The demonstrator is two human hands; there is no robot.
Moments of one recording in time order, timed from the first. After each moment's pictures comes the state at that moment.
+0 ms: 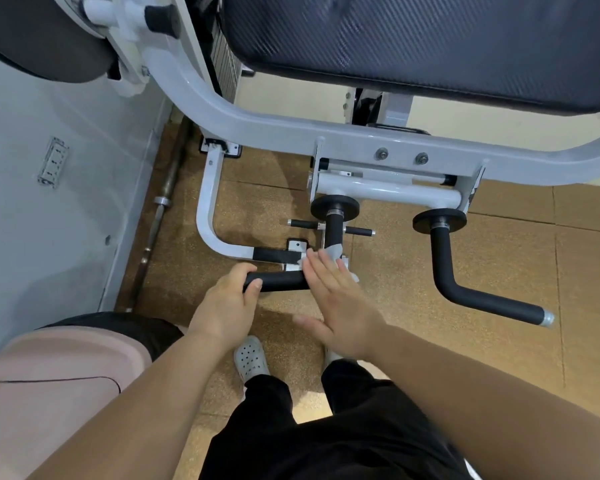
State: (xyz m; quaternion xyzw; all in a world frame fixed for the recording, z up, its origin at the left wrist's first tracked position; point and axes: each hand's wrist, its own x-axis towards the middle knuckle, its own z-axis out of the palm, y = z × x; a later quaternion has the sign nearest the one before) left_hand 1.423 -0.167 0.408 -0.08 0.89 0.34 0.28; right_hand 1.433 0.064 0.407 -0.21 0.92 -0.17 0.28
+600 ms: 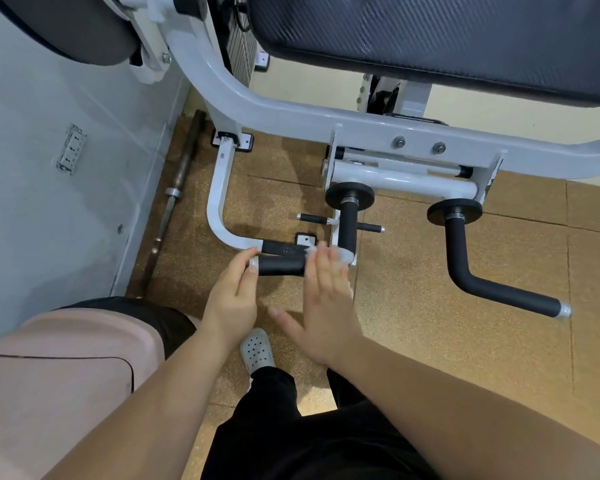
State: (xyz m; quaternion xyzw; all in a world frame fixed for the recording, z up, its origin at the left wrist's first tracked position) left_hand 1.452 -0.172 0.417 -0.18 0.81 0.53 0.20; right_hand 1.468 0.001 0.407 -0.10 0.95 -0.15 0.24
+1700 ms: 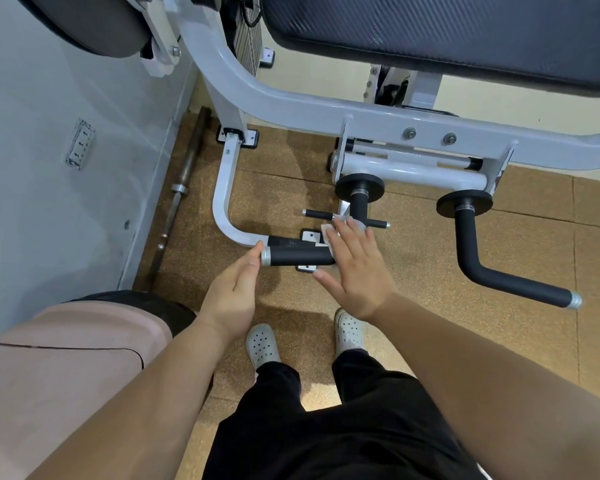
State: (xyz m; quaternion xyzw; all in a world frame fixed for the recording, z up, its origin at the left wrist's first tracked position) left_hand 1.457 -0.192 0.432 -0.17 0.78 0.54 0.26; right_hand 1.426 0.049 0.383 -0.15 0.96 -0.11 0.19
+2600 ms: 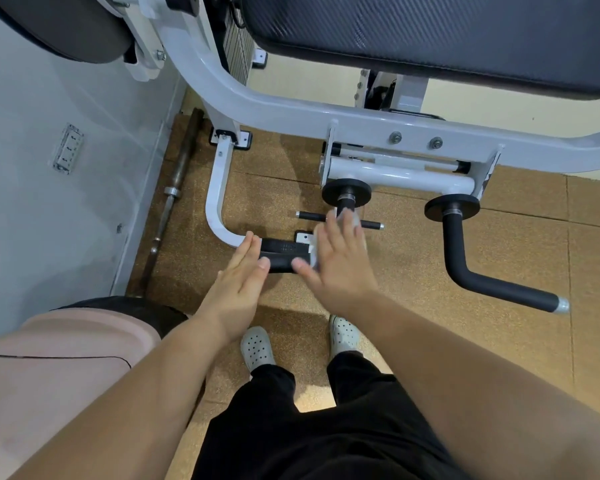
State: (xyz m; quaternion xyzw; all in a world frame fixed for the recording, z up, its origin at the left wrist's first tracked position) left_hand 1.438 -0.175 0.427 -0.06 0.85 0.43 0.30; right_hand 1.410 0.034 0.395 -0.09 0.96 -0.10 0.23
